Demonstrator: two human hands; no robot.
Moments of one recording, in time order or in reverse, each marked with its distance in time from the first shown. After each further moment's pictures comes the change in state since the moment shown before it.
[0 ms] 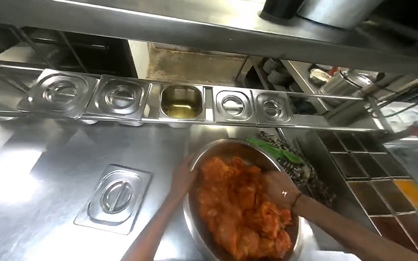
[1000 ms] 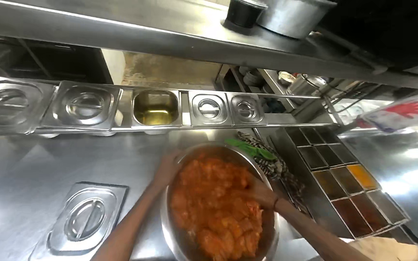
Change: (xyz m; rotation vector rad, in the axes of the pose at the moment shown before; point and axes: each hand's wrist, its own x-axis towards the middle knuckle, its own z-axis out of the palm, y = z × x) left_hand 0.055 0.020 -0.006 0.146 -0.115 0.248; right_hand 0.004 0.047 0.063 0.789 0.102 0.065
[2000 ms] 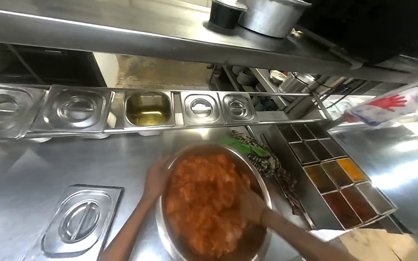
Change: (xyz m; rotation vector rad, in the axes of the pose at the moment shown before) left_hand -0.036 -0.009 0.011 -0.168 0.185 -0.120; right_hand -0.021 -0.005 0.038 -0.477 -0.204 0.090
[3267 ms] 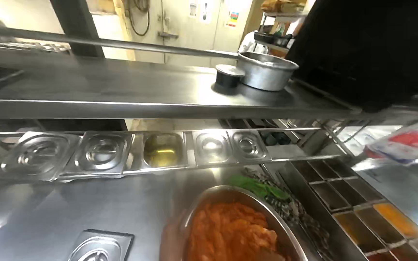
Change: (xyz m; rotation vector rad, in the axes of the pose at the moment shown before) left_hand -0.036 0.005 0.012 -0.009 -0.073 -0.021; right_hand 0.000 0.005 0.014 -0.093 -0.015 -0.062
